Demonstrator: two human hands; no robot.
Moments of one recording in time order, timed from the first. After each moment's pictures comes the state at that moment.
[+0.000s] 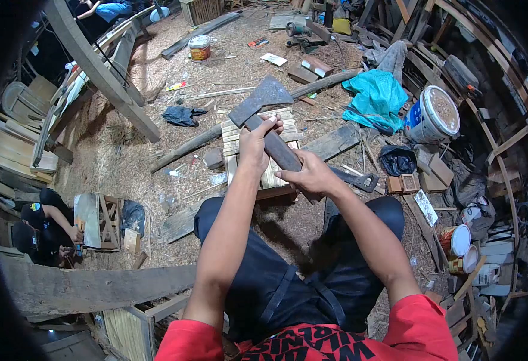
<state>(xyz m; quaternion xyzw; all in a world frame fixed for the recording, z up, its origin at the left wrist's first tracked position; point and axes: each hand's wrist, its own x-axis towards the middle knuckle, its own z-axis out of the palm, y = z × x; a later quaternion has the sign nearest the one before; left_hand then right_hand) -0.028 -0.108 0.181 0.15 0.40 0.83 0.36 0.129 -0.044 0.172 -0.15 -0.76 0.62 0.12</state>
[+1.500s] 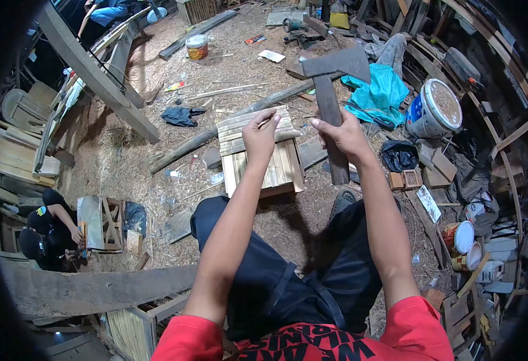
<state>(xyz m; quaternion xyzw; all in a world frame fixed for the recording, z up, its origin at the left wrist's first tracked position) -0.023 -0.071 0.147 0.29 0.58 0.74 0.16 0.153 0.030 0.212 -0.28 -0.67 0.63 0.29</state>
